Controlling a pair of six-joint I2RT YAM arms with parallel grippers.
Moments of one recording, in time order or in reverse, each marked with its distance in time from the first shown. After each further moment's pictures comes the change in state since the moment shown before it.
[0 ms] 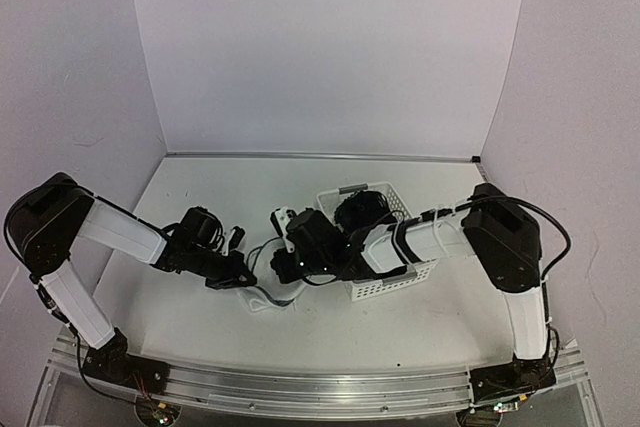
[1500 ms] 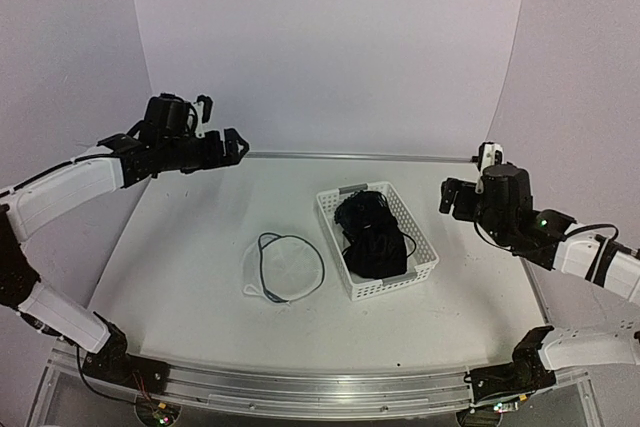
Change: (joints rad) left arm 0.072 -0.233 0.611 -0.422 -0.446 0.184; right arm -0.472 -1.128 -0.663 -0.208 0.502 -0.121
